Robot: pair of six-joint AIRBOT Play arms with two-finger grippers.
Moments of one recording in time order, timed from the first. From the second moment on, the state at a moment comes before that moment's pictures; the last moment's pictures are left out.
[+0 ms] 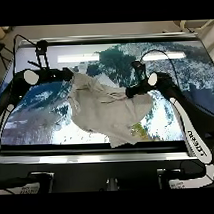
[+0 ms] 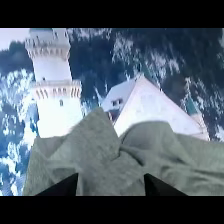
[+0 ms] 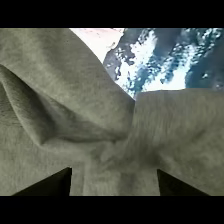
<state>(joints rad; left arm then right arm) -0.18 -1.46 1.38 1.19 -0.71 -1.45 0.19 -1.61 1.37 -1.24 0.89 1.25</state>
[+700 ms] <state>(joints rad) -0.17 -1.27 0.76 0.86 -1.11 -1.46 -0.37 -1.59 1.37 -1.16 1.37 0.97</state>
